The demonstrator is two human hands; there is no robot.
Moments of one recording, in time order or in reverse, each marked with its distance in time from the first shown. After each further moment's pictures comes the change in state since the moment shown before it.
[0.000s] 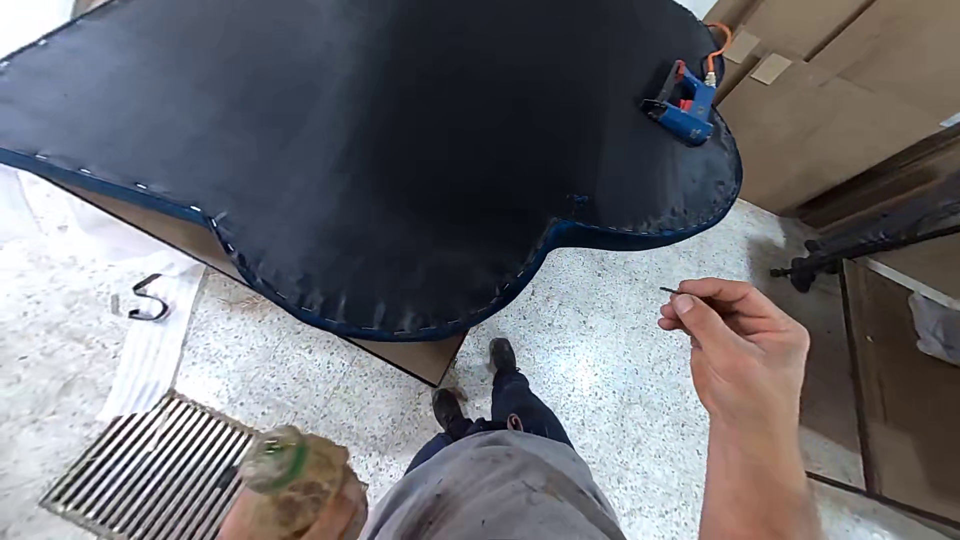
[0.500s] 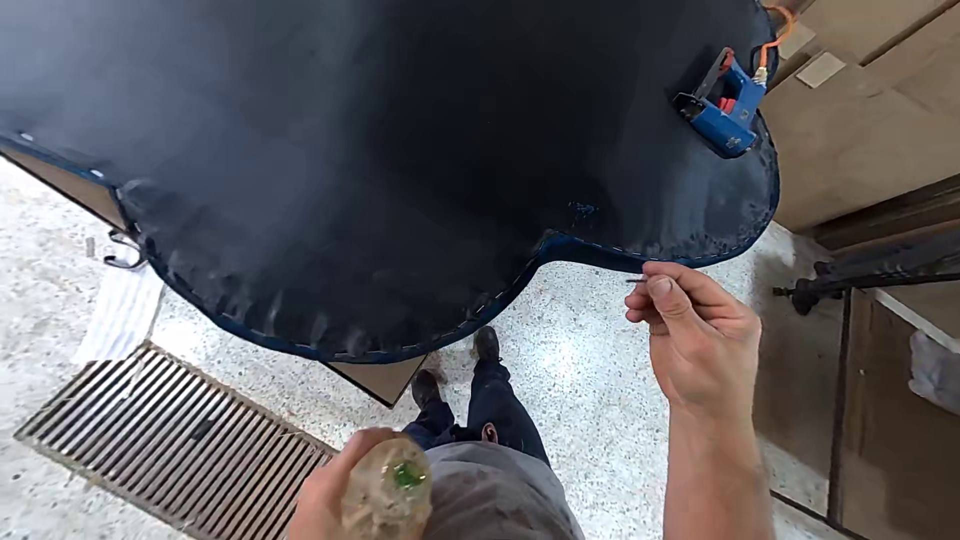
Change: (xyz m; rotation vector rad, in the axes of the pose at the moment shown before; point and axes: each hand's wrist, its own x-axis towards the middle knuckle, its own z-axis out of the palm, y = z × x) left_hand 0.027 0.050 0.104 0.014 -0.310 -0.021; right_hand 0.063 0.047 0.013 0.139 -0.145 0.107
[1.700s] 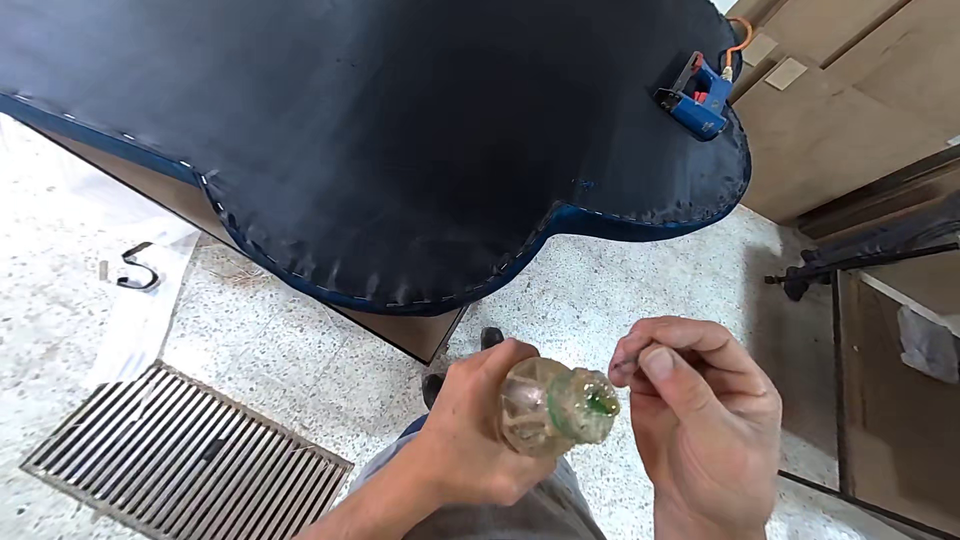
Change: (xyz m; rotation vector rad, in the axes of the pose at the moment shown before) left_hand 0.049 0.054 0.037 -0.132 -0.194 0.448; right_hand -0.121 -0.066 0.061 0.277 0.016 -0.109
